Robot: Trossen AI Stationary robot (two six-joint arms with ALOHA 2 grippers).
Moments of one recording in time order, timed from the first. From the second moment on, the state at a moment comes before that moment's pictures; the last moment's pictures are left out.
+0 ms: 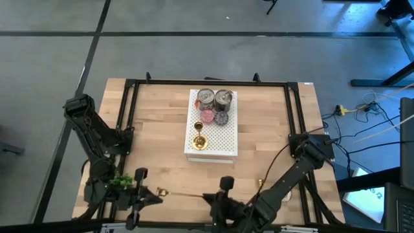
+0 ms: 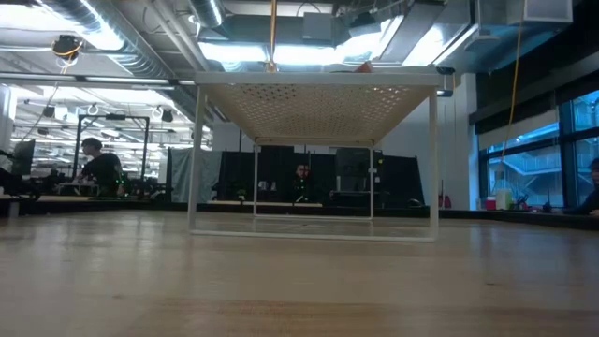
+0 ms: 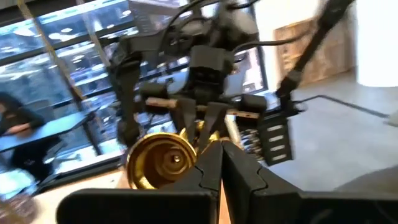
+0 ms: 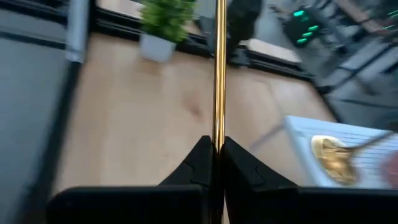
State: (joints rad) left arm -1.13 1.37 0.81 0.62 -1.04 0.27; right arm 0.79 2.17 2.03 -0.76 0.93 0.40
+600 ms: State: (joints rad) left arm -1.14 1.37 0.81 0.47 -1.13 0.13; right arm 0.78 1.95 2.03 -1.46 1.30 0.83
